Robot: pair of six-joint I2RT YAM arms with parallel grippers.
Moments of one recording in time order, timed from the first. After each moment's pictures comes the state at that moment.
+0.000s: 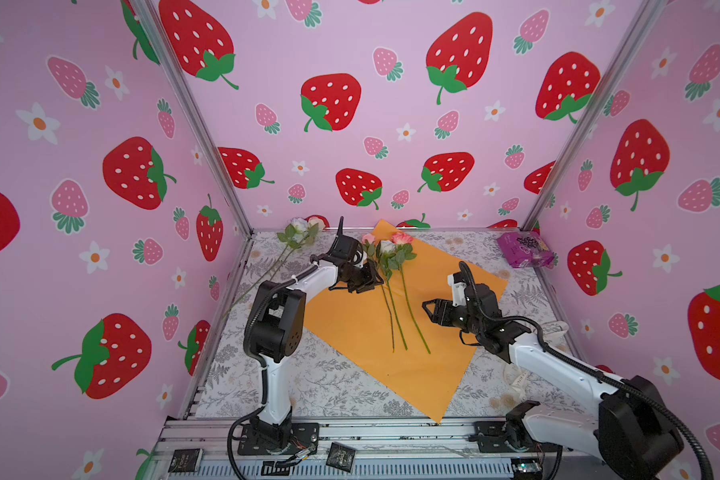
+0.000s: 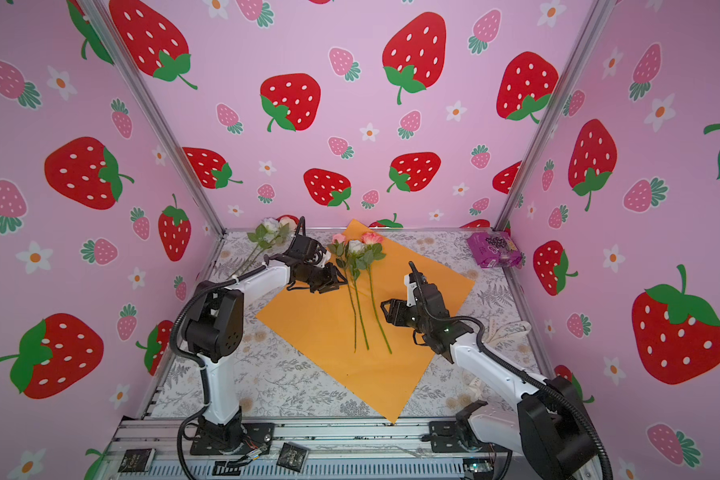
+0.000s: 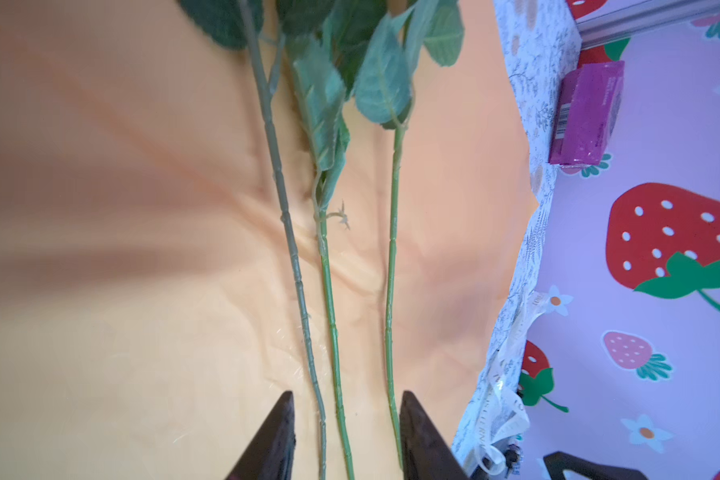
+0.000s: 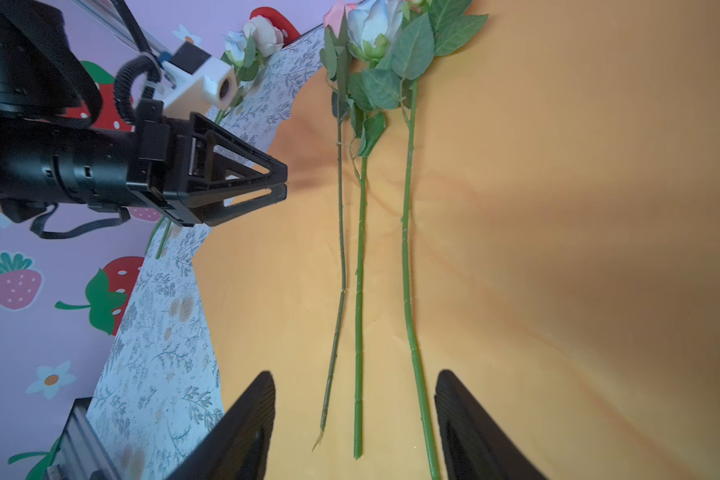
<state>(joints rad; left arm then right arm) -0.34 1.99 1.50 -0.50 0.53 -0.57 0.59 1.20 0.63 0.01 -0.21 0.57</state>
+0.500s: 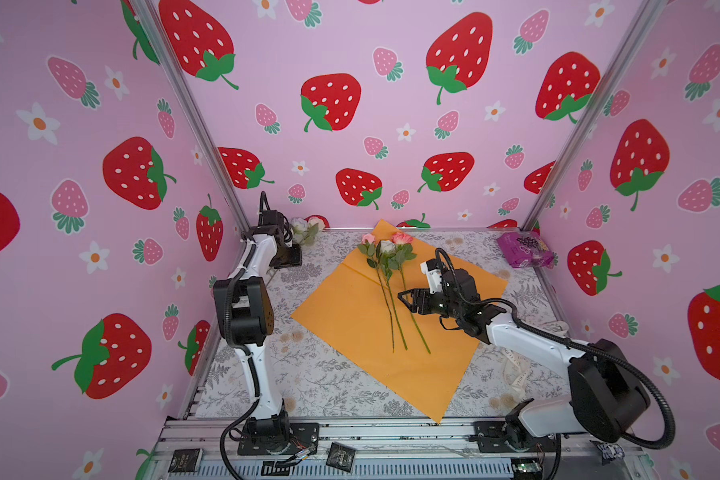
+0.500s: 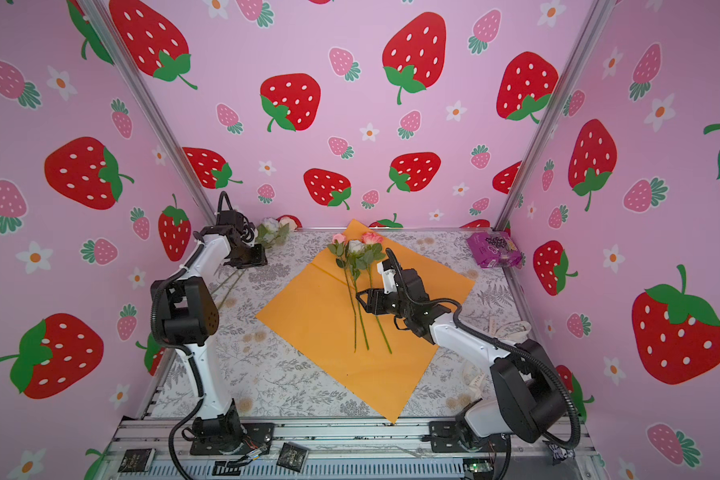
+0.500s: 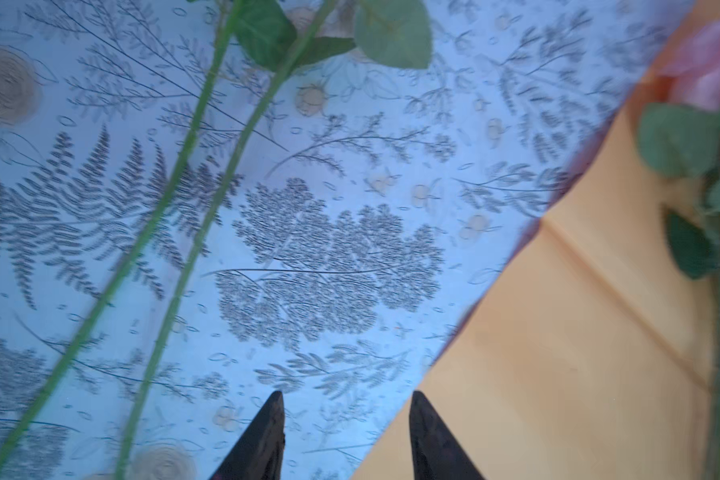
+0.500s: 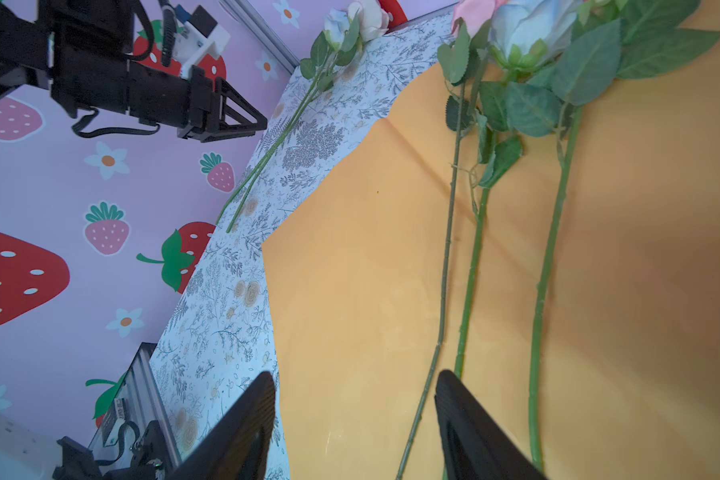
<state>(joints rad) 0.11 2.19 1.94 -0.94 0.10 0.06 0.68 1.45 0.84 0.13 -0.35 0.52</state>
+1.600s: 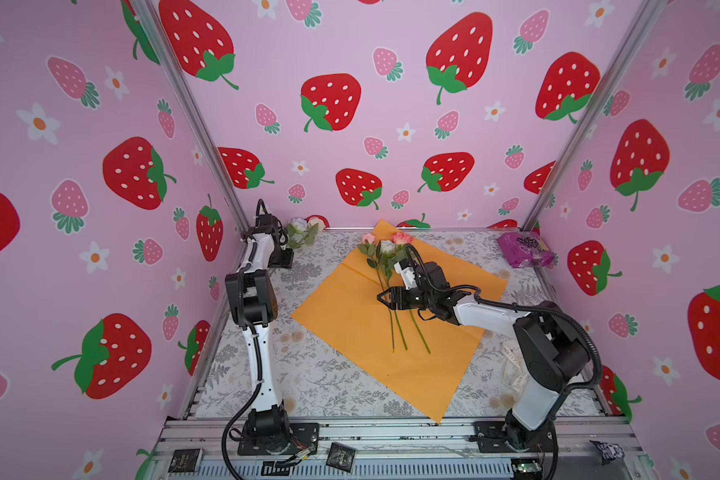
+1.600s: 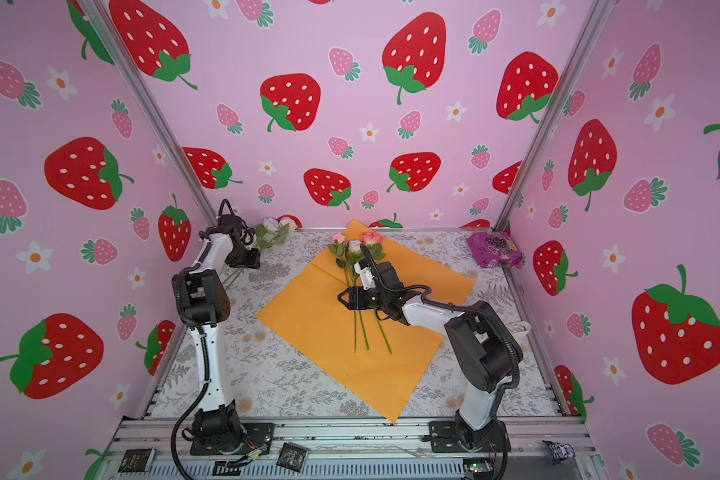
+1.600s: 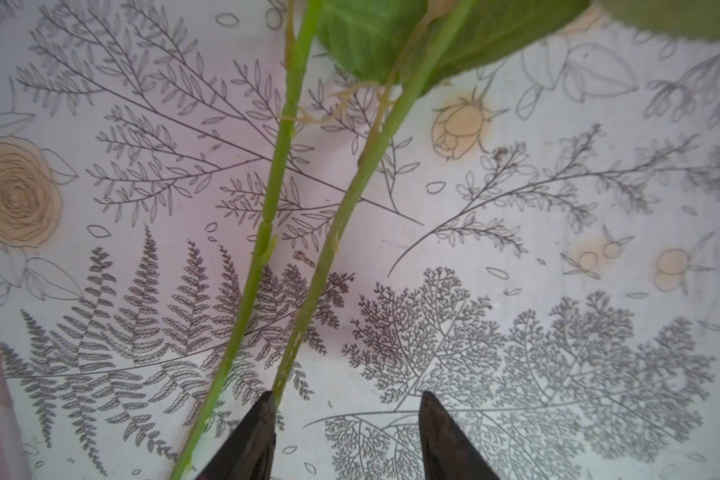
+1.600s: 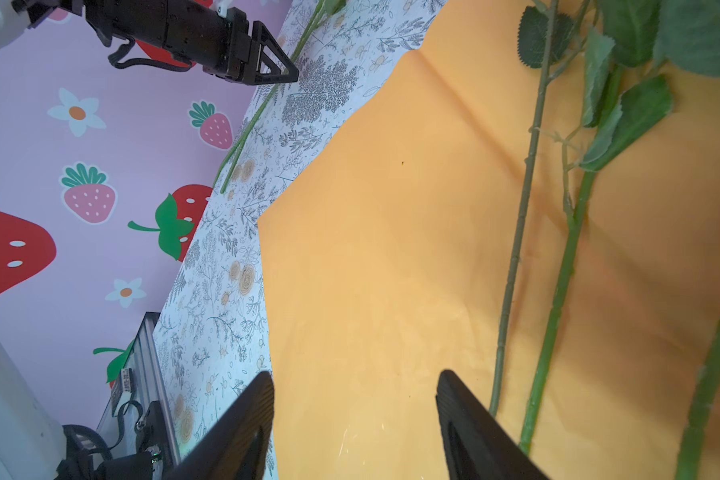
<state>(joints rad) 0.18 2.51 2.28 -1.00 0.03 0.24 0.71 1.77 1.03 0.14 -0.45 0.51</state>
